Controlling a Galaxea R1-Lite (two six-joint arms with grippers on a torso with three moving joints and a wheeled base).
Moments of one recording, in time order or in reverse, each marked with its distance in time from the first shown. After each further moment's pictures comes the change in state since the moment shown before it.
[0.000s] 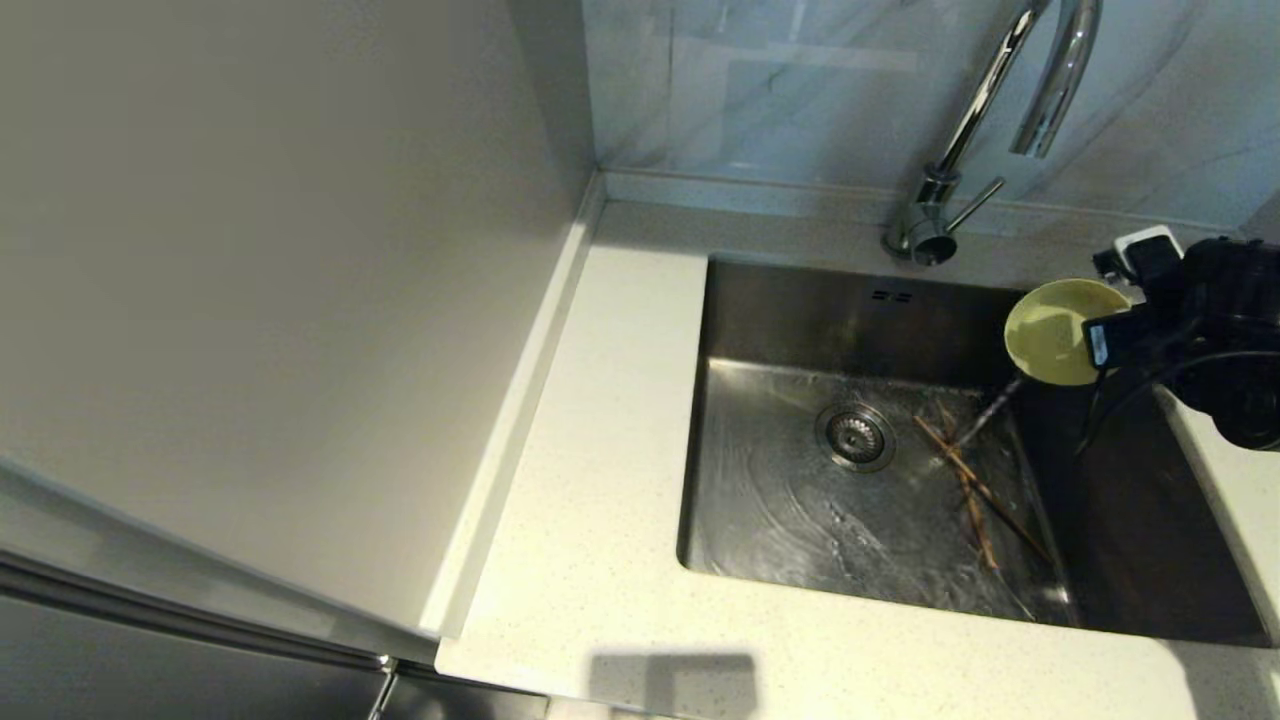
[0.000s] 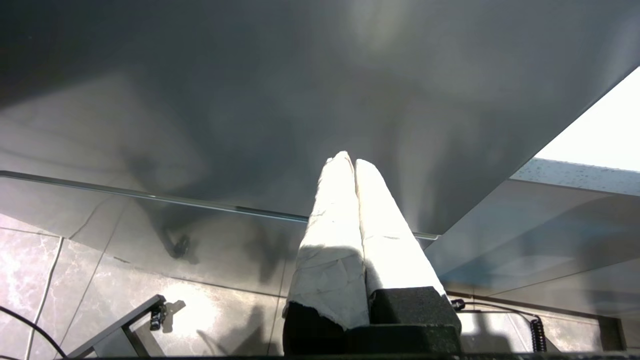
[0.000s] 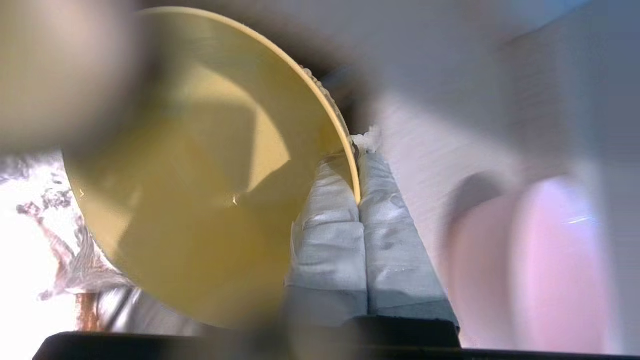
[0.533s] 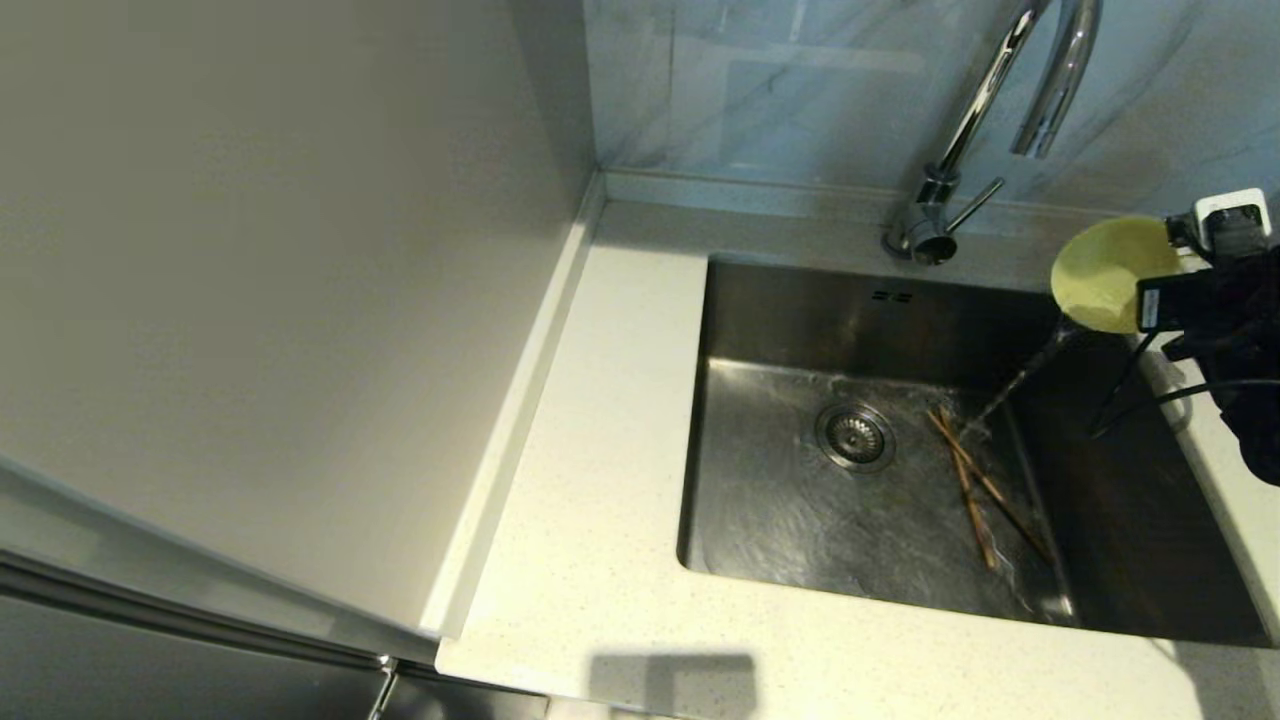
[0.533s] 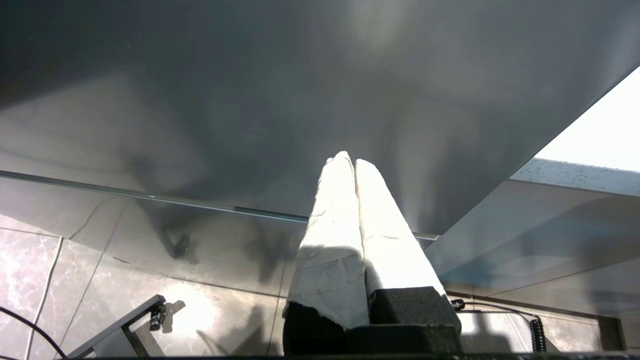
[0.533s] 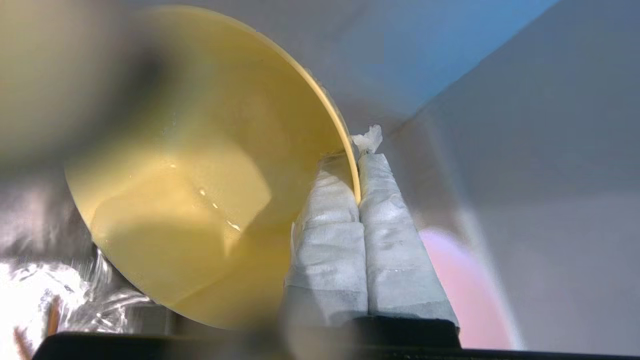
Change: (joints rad) left arm 0.000 0.000 0.000 0.000 0.000 -0.001; right arm -0.026 -0.057 0.175 -0.460 0.009 0.003
